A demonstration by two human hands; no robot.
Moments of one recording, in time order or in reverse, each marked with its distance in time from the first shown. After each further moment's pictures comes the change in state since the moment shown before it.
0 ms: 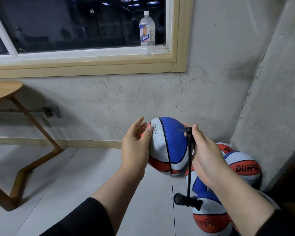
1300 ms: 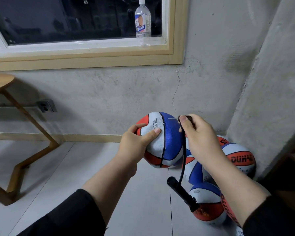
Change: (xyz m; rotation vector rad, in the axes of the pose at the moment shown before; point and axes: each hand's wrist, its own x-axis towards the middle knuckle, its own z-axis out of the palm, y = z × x) left_hand 0.003 -0.010 -0.009 0.074 -0.162 -0.276; right_hand 0.002 -0.010 -0.006 -0.752 0.080 -0.326
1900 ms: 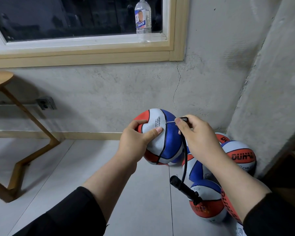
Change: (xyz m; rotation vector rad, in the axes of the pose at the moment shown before) left_hand 0.002 -0.002 0.000 0.101 0.049 0.071; right_hand 0.002 0.007 0.002 -0.162 -0.078 -0.056
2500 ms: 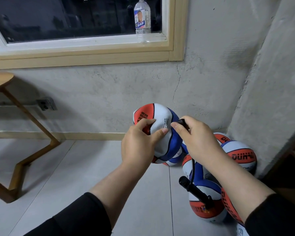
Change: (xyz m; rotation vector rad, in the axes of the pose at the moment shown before) left_hand -0.016 0.005 0.018 0.431 0.171 0.227; right_hand 0.000 -0.002 -0.005 -0.098 -0.071 -0.062
